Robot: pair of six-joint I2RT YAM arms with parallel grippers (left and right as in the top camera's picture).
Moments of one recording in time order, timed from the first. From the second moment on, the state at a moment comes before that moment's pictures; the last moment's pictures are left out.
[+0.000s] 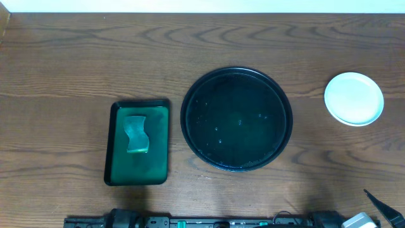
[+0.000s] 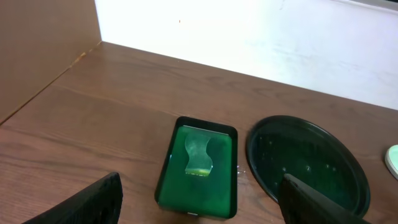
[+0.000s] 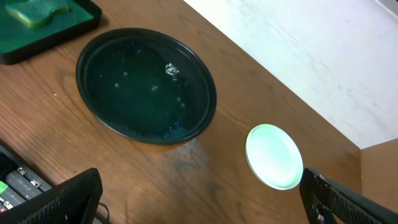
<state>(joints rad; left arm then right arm) -0.11 0.41 1.76 -1.70 -0.17 -0.24 0.06 0.35 1.41 -1.56 -0.23 -0.58</state>
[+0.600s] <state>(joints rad) -0.11 0.40 1.41 -0.90 -0.17 -0.25 0.06 0.35 1.41 -1.57 -0.23 -0.58</state>
